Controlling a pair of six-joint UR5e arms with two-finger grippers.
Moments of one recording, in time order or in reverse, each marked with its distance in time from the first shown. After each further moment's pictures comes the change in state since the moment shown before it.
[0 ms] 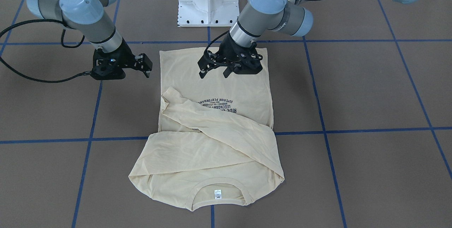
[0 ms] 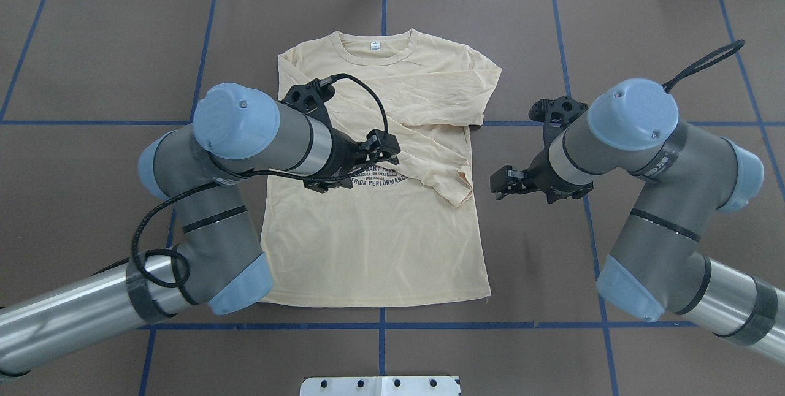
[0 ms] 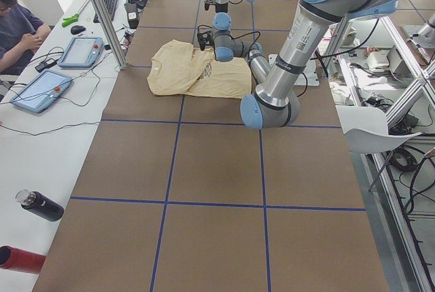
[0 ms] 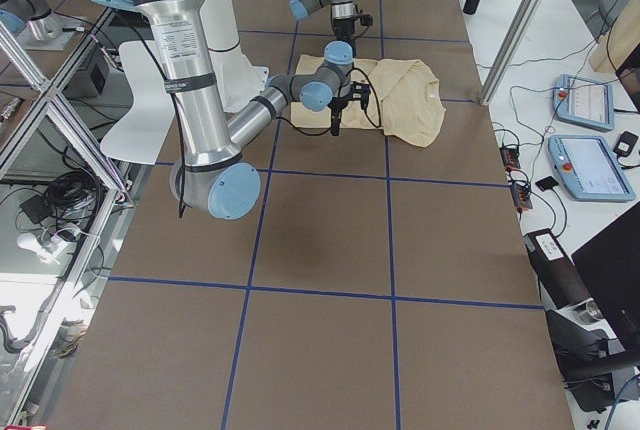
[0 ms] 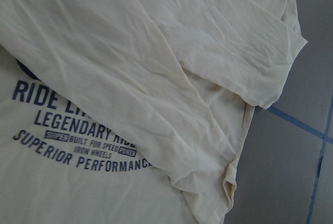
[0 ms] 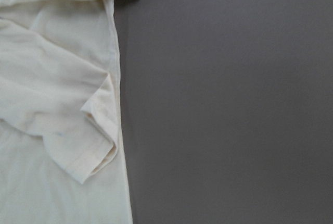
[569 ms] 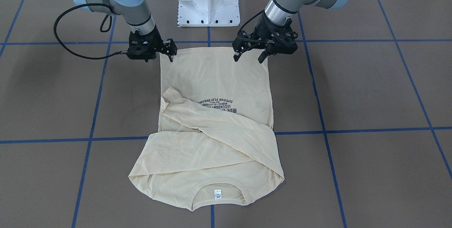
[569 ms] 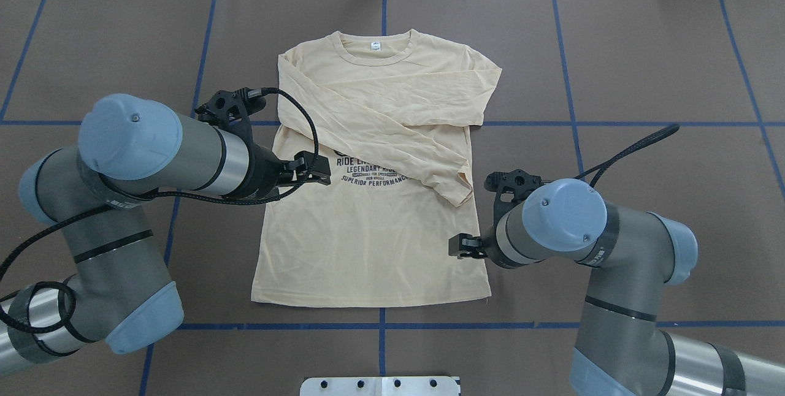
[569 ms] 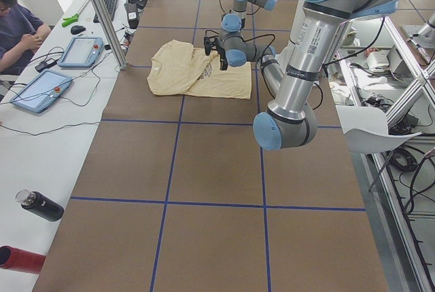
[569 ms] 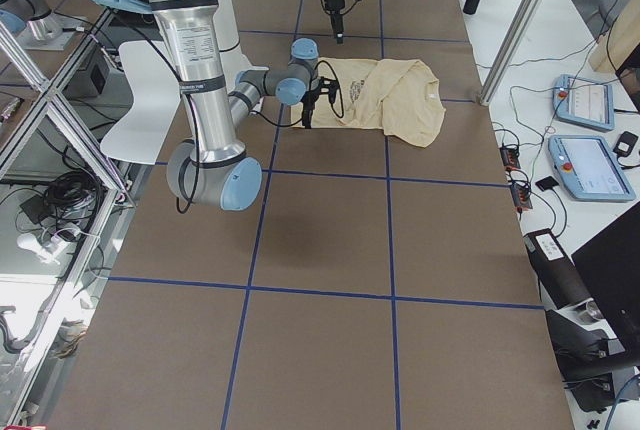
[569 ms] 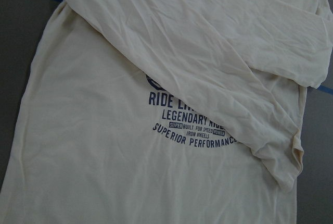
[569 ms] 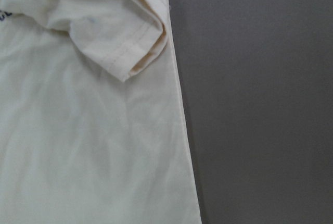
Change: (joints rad) left arm -0.019 0.189 -0.222 0.126 0.002 0.150; right arm -0.225 0.015 0.012 0.002 -0.170 0.166
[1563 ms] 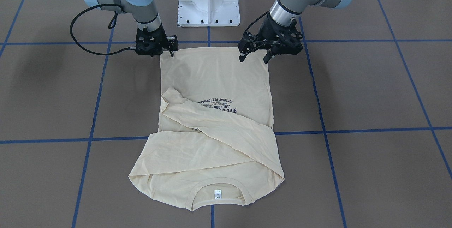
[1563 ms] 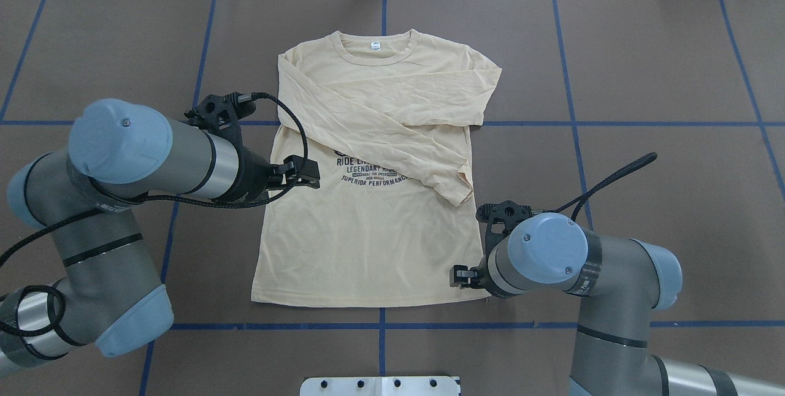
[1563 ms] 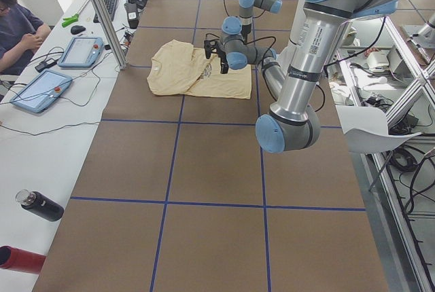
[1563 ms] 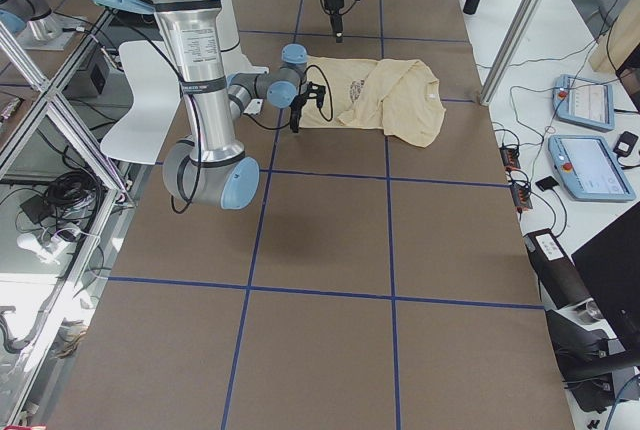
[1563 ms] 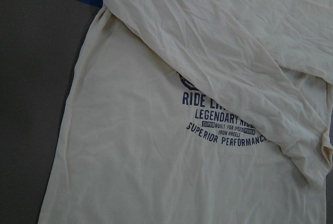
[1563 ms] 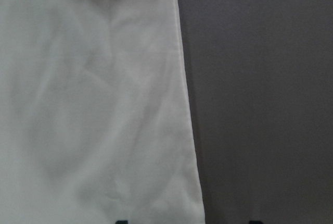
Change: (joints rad) left arm -0.001 0.023 -0.006 0.001 0.000 0.004; right arm -0.060 -0.010 -0.018 -0.016 -0.006 0.007
